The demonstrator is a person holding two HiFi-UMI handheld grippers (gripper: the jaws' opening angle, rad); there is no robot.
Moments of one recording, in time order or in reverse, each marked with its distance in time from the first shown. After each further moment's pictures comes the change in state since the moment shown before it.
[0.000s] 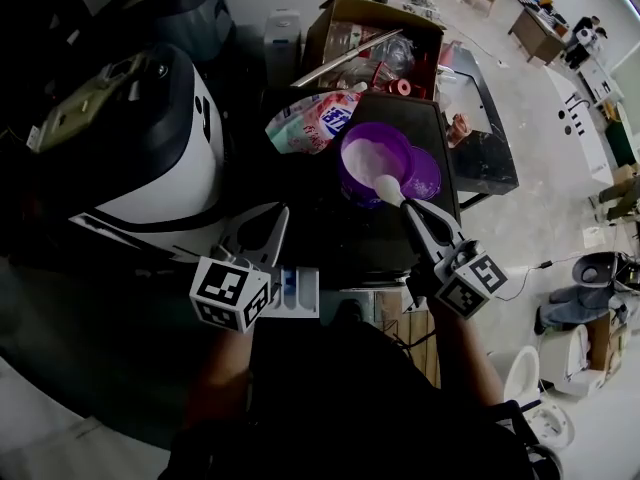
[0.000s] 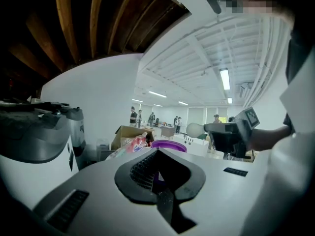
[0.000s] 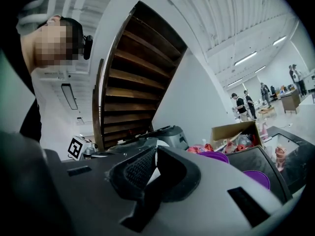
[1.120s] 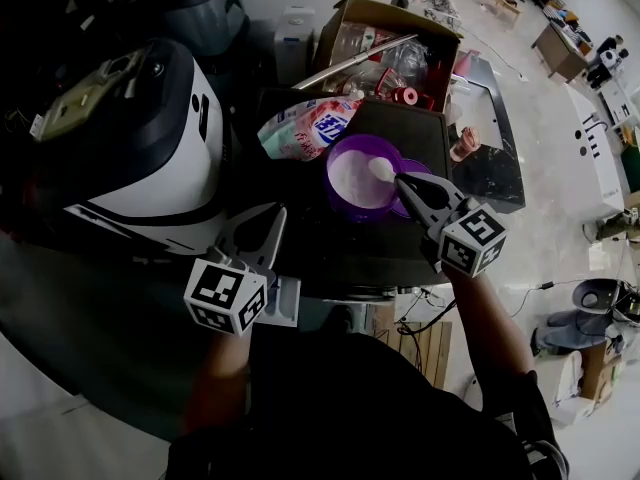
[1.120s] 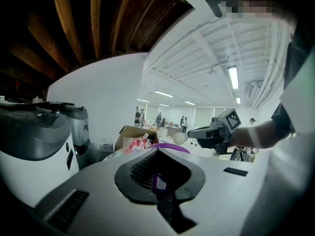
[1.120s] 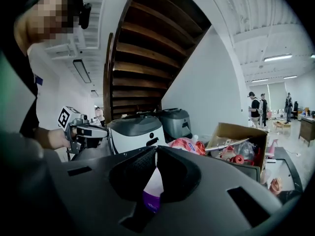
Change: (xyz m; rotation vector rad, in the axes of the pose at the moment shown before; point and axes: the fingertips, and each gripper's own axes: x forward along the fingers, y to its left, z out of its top) left arm 0.041 -0.016 0.012 -0.029 0.010 0.088; right arm 0.049 -0.096 -0.006 -0.217 0.288 0.128
